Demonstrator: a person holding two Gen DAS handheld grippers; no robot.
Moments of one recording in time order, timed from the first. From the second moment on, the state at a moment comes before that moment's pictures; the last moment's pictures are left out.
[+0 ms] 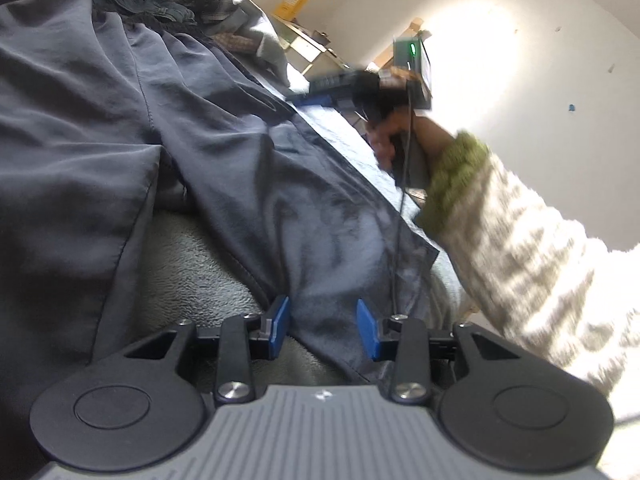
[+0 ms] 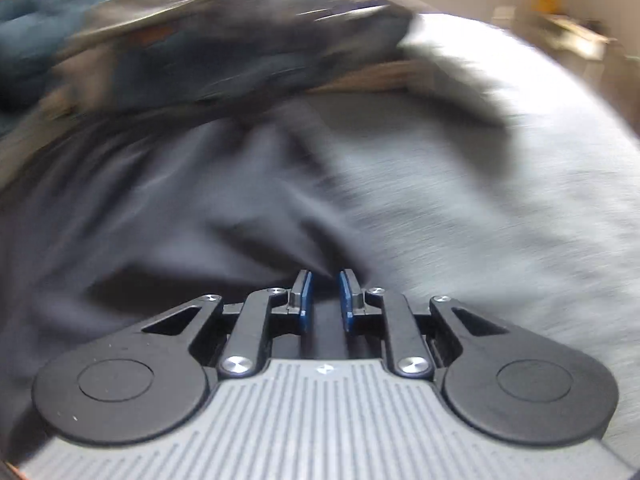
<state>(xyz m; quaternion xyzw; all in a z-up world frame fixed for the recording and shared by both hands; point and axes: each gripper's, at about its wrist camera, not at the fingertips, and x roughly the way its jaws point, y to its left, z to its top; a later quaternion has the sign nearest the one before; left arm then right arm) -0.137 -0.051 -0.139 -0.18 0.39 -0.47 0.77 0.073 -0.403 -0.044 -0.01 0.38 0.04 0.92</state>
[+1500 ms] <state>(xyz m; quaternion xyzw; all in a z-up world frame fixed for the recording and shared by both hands) -0.212 0.234 -0.099 -0.21 0.26 -0.05 0.94 0.119 -0.036 -0.029 0.04 0.48 0.29 0.83</state>
